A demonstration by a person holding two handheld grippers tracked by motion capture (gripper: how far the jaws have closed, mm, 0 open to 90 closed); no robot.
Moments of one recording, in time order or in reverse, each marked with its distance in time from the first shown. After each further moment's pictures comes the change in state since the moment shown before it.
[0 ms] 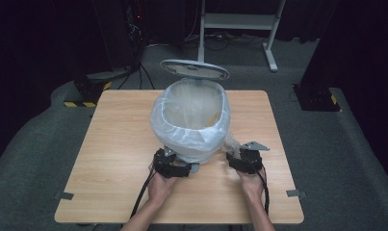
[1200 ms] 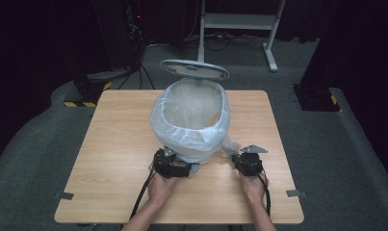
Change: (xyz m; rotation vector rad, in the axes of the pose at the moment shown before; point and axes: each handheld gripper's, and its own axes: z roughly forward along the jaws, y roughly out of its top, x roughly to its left) left arm -0.001 0.000 0.000 -0.002 0.002 -0.004; right arm -0.007 -0.015 0.008 0.059 -0.012 -0.036
